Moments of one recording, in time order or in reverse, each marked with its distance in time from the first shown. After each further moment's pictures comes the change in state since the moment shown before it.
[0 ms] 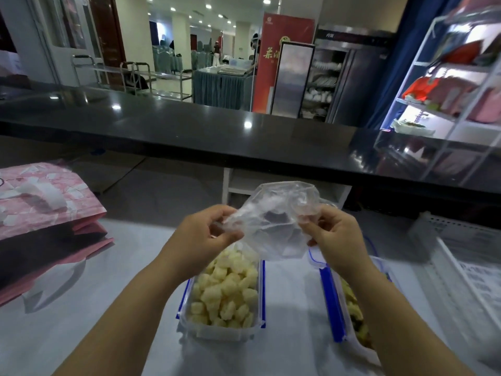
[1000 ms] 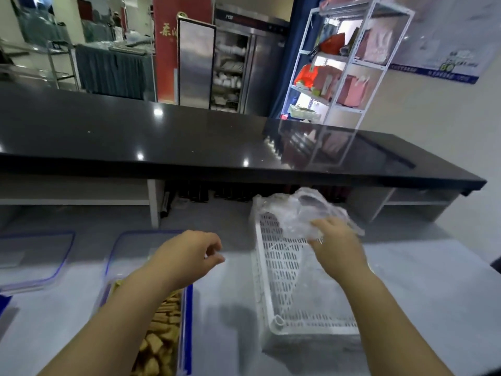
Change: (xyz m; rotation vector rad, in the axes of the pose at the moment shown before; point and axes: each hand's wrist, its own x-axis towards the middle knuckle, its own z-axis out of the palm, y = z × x) left_hand 0.117 0.149 0.352 0.521 -0.392 0.163; right_hand -0.030 0.167 -0.395 -1.078 0.160 0.263
